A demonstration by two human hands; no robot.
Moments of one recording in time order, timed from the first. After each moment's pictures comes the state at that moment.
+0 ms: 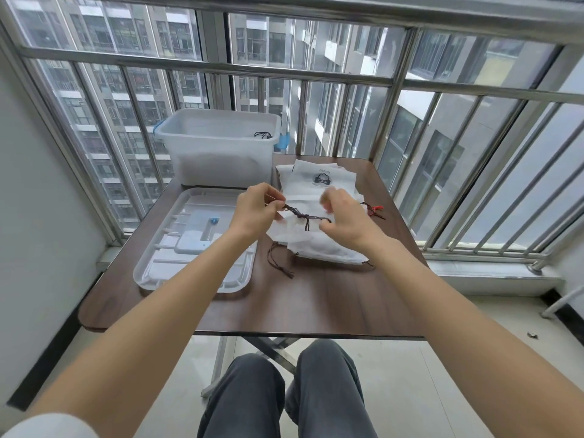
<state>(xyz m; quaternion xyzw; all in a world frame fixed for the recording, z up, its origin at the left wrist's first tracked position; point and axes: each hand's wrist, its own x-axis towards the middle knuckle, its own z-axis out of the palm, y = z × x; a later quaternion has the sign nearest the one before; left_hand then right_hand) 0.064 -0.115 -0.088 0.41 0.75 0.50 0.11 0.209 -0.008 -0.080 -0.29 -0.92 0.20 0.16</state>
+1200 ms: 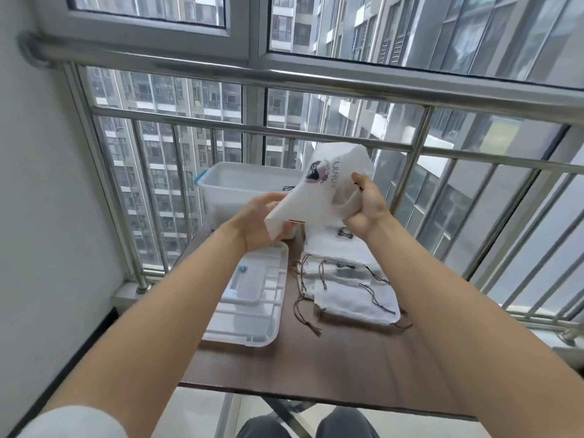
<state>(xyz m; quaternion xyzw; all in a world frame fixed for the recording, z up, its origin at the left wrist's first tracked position) -0.005 -0.130 -0.019 0.23 0.44 0.68 0.54 0.131 -0.001 0.013 -0.19 -0.38 0.84 0.34</state>
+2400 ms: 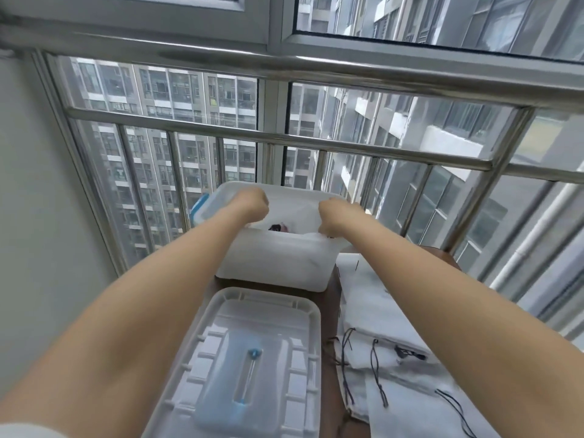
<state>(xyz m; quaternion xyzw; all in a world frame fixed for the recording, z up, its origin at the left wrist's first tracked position) -0.206 -0.009 -0.021 0.36 0.91 0.20 0.05 -0.077 0.107 -0.018 -0.31 -0.95 -0.05 -0.02</state>
